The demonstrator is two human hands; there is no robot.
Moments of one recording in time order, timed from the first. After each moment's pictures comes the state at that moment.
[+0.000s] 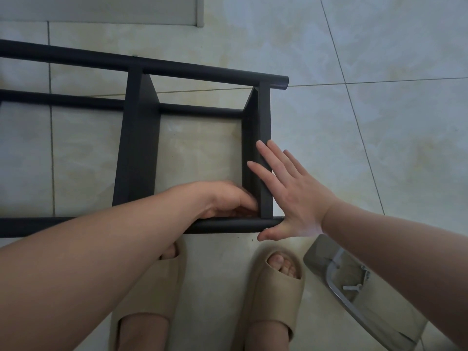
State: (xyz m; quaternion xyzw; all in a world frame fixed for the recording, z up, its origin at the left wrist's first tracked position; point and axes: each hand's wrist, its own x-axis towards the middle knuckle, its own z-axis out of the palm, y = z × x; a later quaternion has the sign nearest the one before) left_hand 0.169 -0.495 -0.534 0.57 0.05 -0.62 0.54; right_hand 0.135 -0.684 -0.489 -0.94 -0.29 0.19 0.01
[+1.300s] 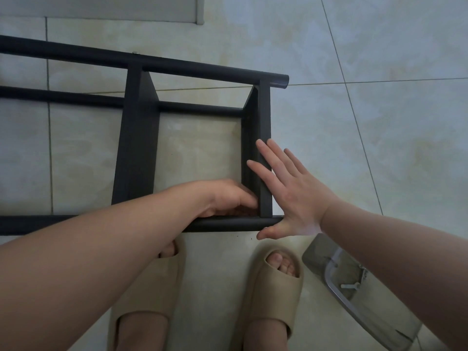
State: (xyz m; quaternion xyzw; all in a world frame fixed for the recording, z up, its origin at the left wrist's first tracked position) left_hand 0.168 -0.495 -0.529 0.61 0.03 -0.60 0.52; right_hand 0.135 -0.684 -0.492 -0.94 -0.30 0.18 0.01
